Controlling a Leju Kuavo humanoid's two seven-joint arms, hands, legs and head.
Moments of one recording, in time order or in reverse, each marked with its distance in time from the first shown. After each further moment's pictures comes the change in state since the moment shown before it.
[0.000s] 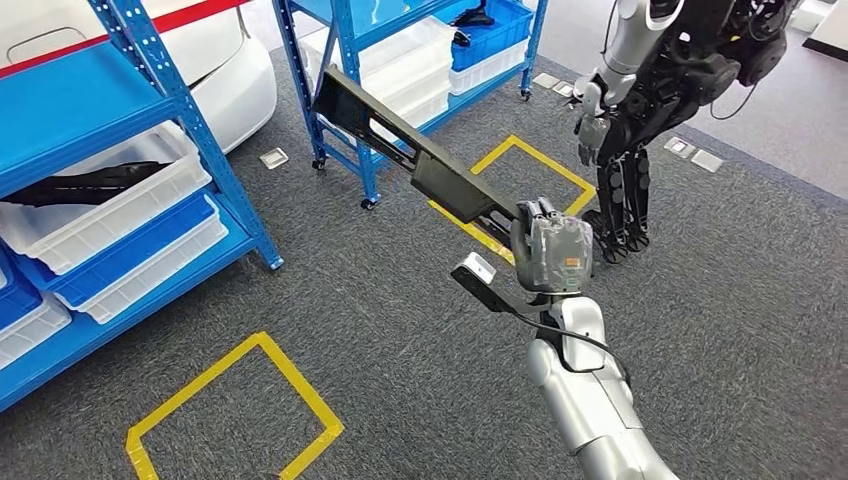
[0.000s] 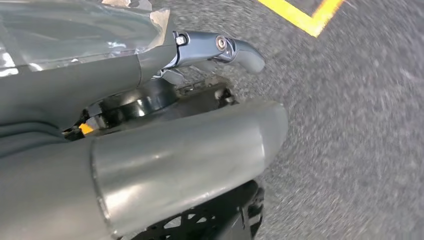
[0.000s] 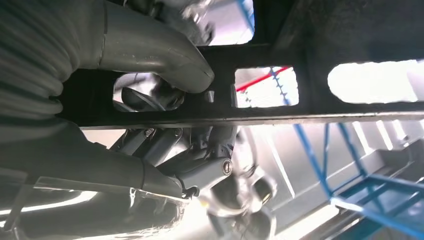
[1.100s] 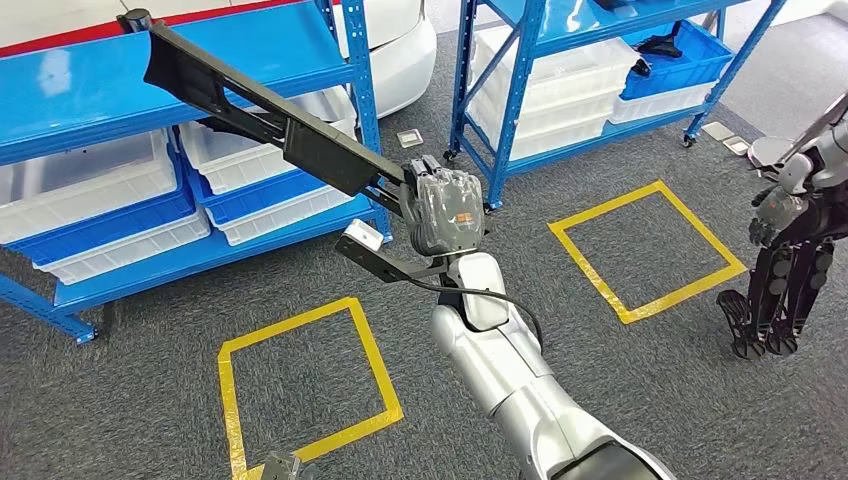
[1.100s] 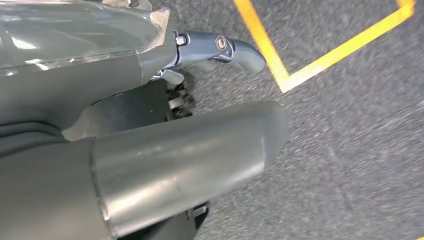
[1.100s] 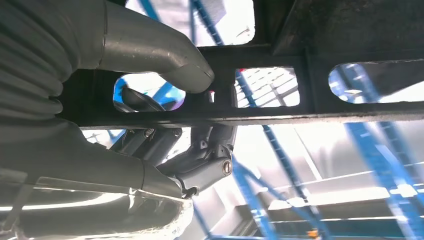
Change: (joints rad) left arm -0.164 -0.073 -0.119 0.185 0.229 0.091 -0.276; right arm -0.229 0.262 0.140 0.263 -0.005 -0.023 0.030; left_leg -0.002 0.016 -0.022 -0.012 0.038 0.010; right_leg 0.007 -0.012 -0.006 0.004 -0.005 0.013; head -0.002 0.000
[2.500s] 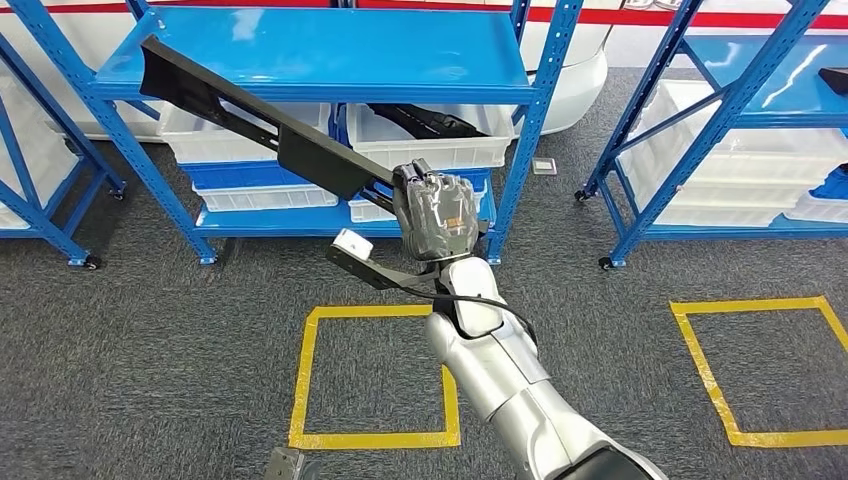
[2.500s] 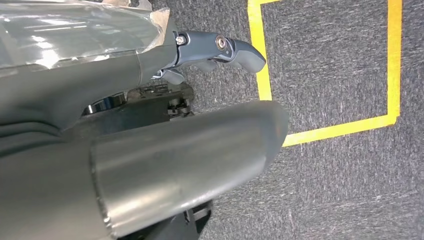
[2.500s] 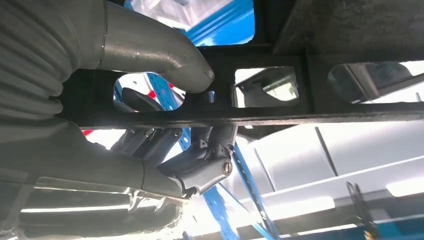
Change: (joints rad) left arm -0.051 -0.007 -0.039 0.073 0.022 -0.025 -0.014; right arm 0.018 0.007 0.013 -0.027 0.088 0.005 0.044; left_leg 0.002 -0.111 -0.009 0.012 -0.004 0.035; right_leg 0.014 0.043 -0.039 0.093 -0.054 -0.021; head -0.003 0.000
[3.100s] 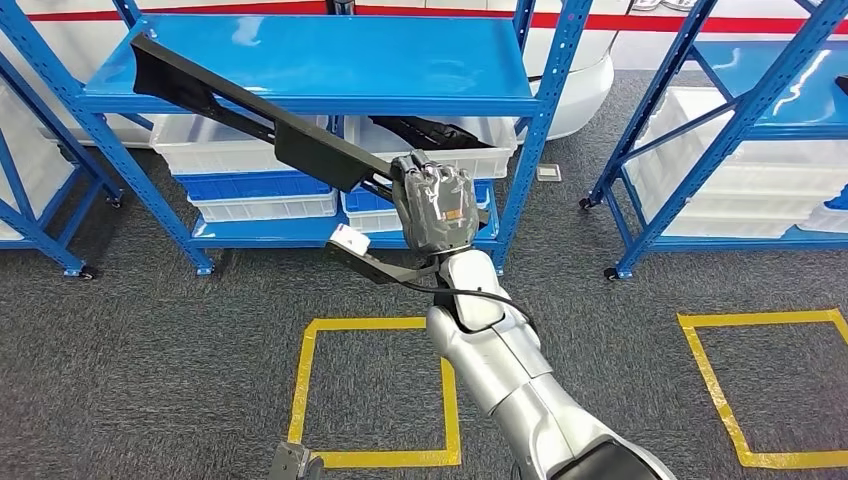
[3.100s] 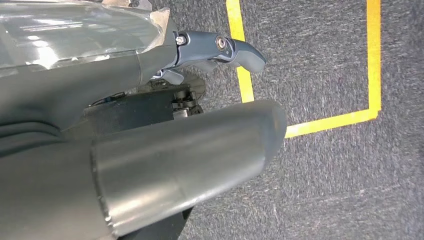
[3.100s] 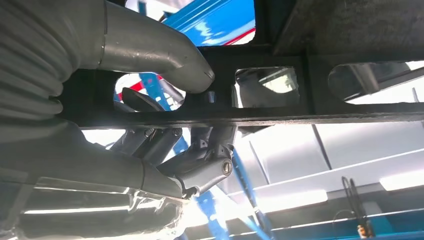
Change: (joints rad) left arm -0.014 -0.008 -0.008 0.010 0.014 -0.010 -0.006; right arm -0.027 0.002 0.017 0.004 0.036 0.000 0.028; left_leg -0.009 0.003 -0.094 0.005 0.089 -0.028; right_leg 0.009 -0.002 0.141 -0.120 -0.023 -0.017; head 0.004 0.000
